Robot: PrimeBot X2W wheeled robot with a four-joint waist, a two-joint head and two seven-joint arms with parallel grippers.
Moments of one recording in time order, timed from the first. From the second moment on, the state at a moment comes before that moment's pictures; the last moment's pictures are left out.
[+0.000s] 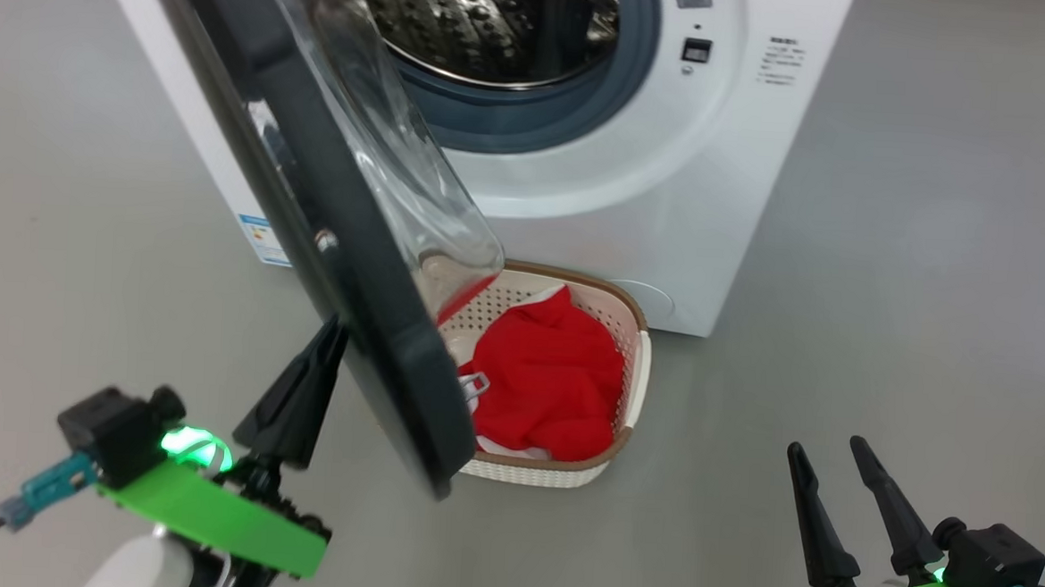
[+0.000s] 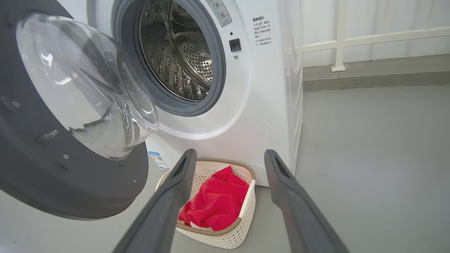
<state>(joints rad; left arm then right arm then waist) -0.31 0.36 -0.42 0.09 -0.89 -0.12 -0.26 0.06 -0.09 0.07 0.16 0.40 0.12 -0.26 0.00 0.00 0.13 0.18</state>
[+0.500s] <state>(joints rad) -0.57 0.27 -0.43 0.21 -0.80 -0.12 -0.26 -0.02 -0.06 0.04 0.14 0.41 0.12 -0.26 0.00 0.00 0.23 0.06</state>
